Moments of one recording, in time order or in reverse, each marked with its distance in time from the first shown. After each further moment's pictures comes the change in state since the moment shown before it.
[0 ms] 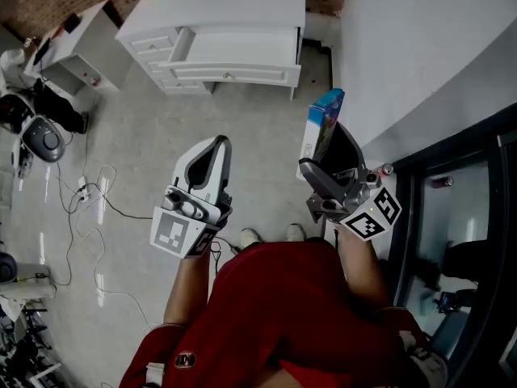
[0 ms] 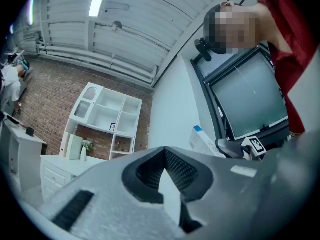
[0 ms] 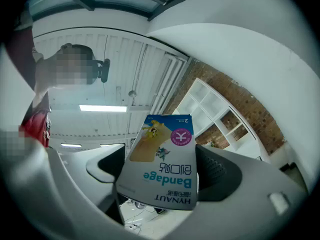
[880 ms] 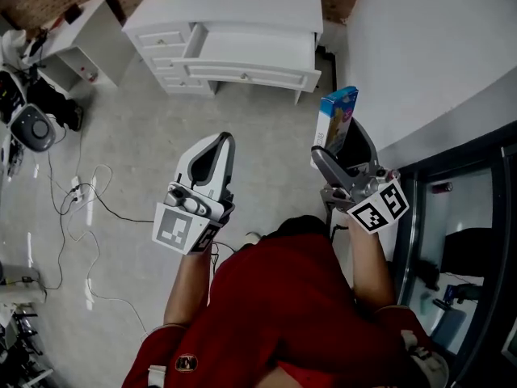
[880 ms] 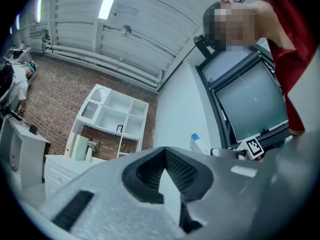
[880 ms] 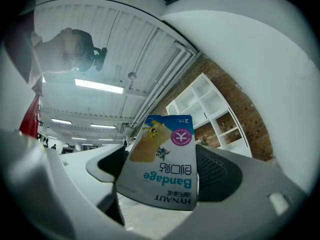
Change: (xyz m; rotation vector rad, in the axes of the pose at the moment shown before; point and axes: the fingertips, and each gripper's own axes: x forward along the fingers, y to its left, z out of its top) left arm -0.053 0.089 0.004 -0.027 -0.044 0.009; right arm 0.060 0.001 -0.060 -0.179 0.116 -0.105
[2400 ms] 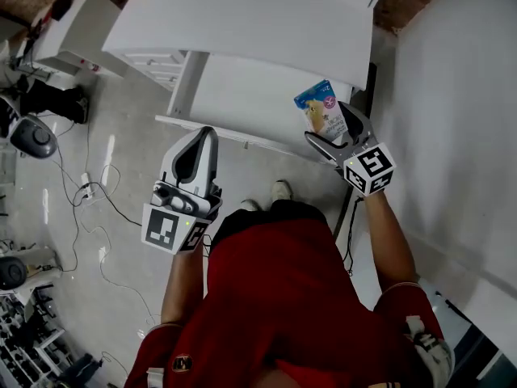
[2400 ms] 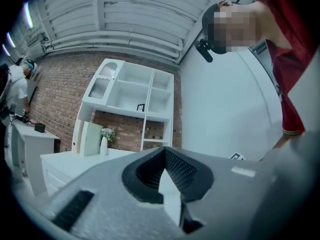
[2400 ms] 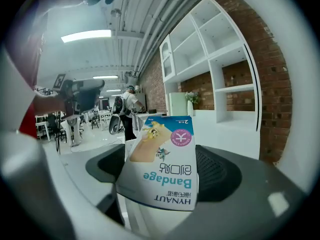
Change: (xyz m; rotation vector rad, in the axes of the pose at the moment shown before) left arm 0.297 0.287 -0.120 0.018 0.196 0.191; right arm 0.281 -0.401 -0.183 -0.176 0.617 0.085
